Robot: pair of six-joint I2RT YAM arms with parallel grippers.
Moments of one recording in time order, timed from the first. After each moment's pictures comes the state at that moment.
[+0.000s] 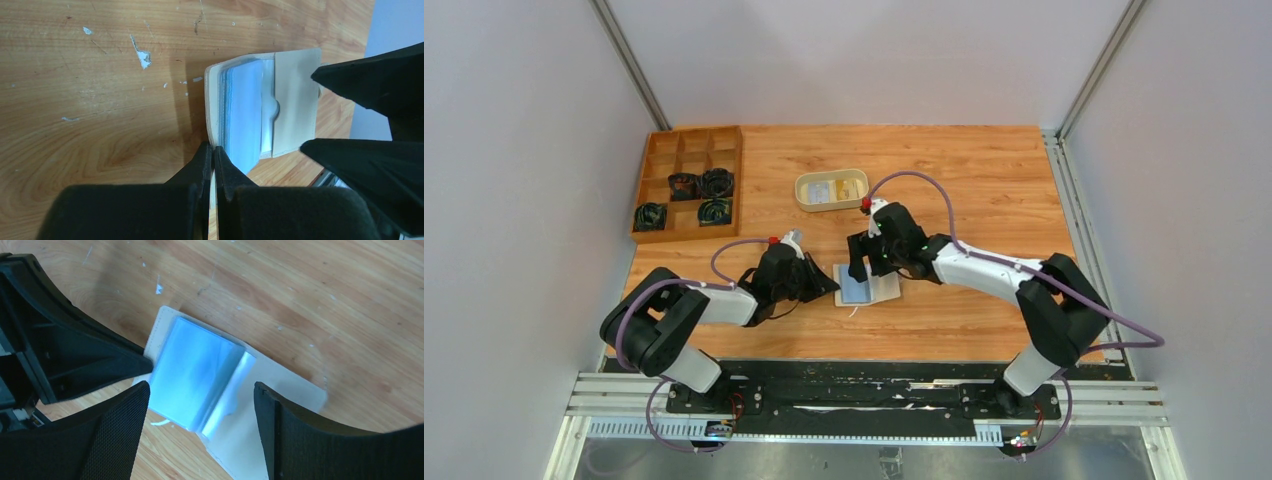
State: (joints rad) left arm -0.57 1.50 0.37 0.55 0.23 -0.95; right arm 0.74 1.56 0.94 -0.10 -0.12 0.30
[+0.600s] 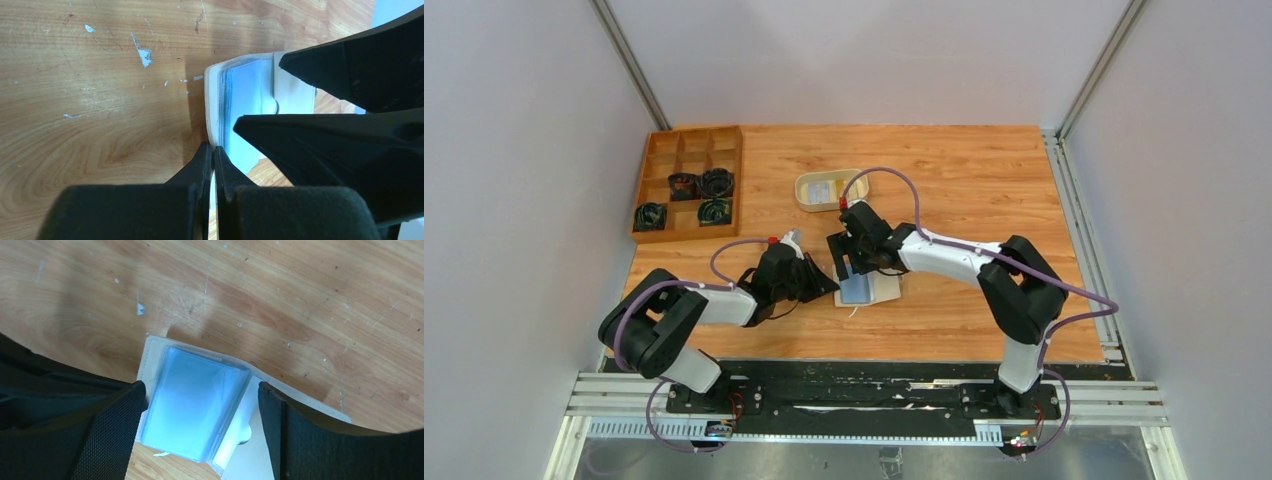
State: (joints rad) left arm -0.57 1.49 0.37 0.53 0.22 -0.95; right arm 0.84 1.79 1.19 -0.29 0.07 0.38
